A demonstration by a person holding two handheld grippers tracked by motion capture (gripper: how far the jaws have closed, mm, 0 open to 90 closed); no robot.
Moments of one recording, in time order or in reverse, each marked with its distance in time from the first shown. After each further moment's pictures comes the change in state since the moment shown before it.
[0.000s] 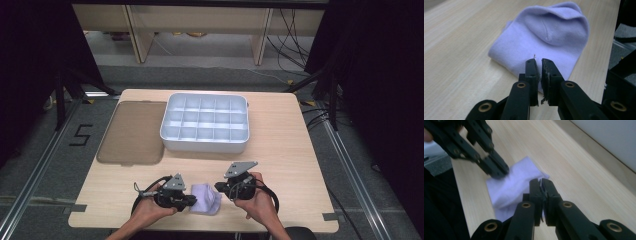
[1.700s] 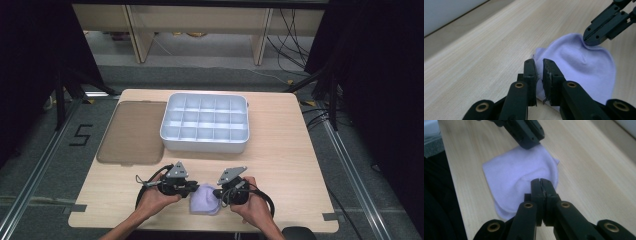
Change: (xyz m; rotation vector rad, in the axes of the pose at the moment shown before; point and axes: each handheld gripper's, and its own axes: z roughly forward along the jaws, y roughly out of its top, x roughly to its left) left arm 0.021 0.019 0.002 -0.081 0.087 -0.015; right arm 0.008 -0.007 0.020 0.102 -0.011 -0.037
